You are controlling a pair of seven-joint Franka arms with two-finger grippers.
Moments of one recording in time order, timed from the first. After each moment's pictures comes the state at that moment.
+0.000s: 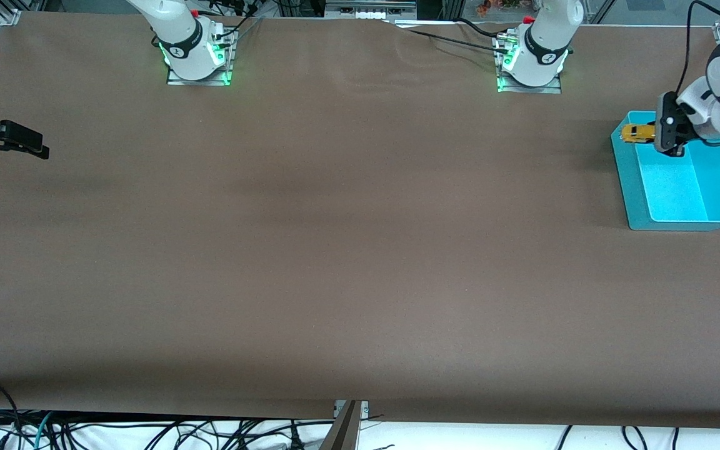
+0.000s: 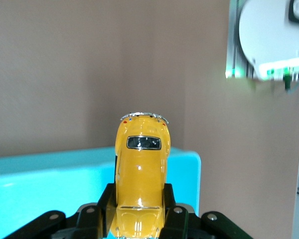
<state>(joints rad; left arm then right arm) 0.26 -0.07 0.25 -2.42 0.24 2.02 1.94 0.02 0.11 -0.10 -1.49 -0.02 1.47 -0.14</state>
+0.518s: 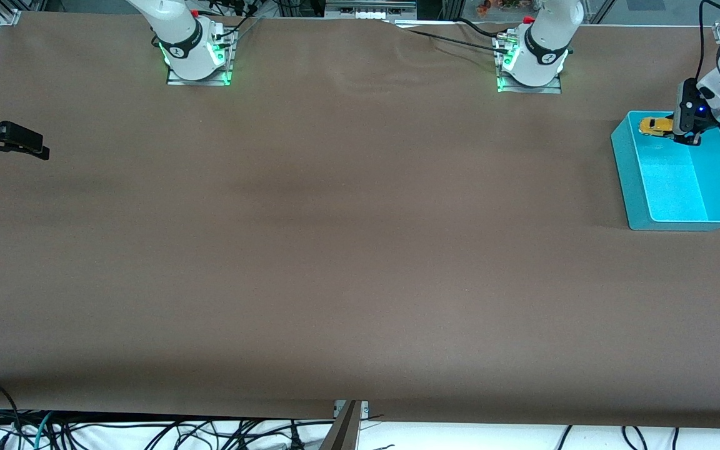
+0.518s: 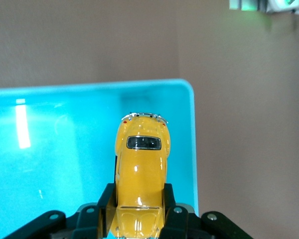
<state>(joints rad) 0.35 0.00 0.36 -2.49 0.29 2.26 2.13 0.02 0.11 -0.10 -1.49 -0.02 1.47 -0.14</state>
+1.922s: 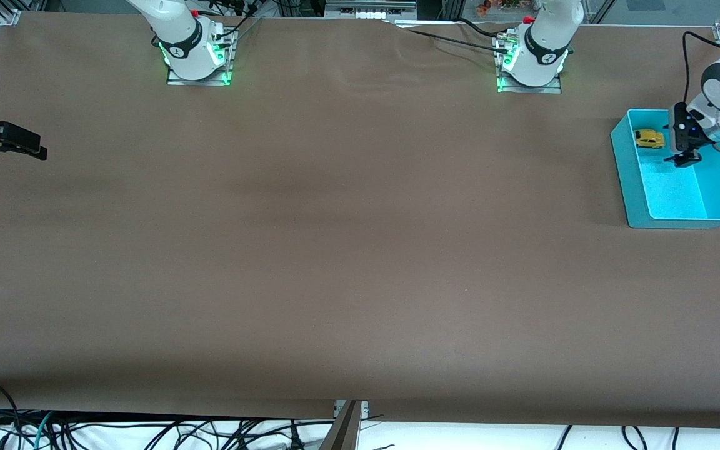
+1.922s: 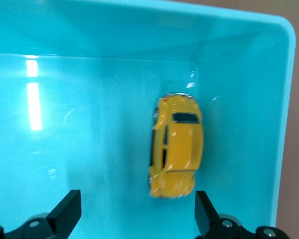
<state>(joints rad) 0.40 0.18 0.33 -2.42 0.20 2.43 2.13 0.01 0.11 -0.10 -1.49 -0.02 1.47 -0.14</state>
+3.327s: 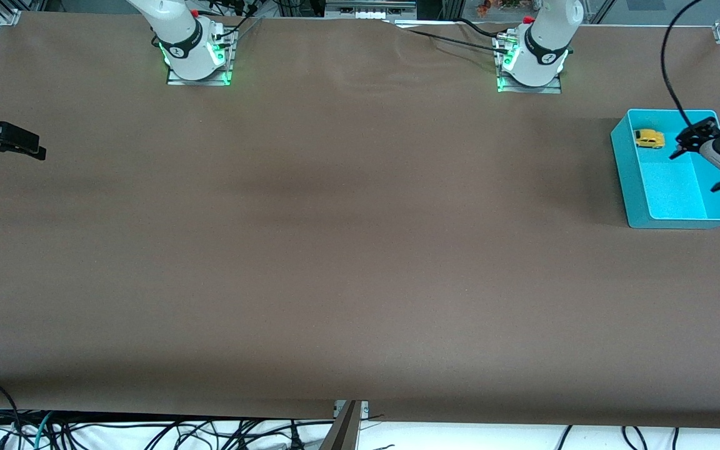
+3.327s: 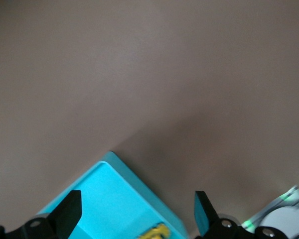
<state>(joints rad) 0.17 -0.02 -0.01 -1.82 0.03 1.69 0.76 0.01 0.11 -0.10 -1.49 -0.02 1.47 -0.14</state>
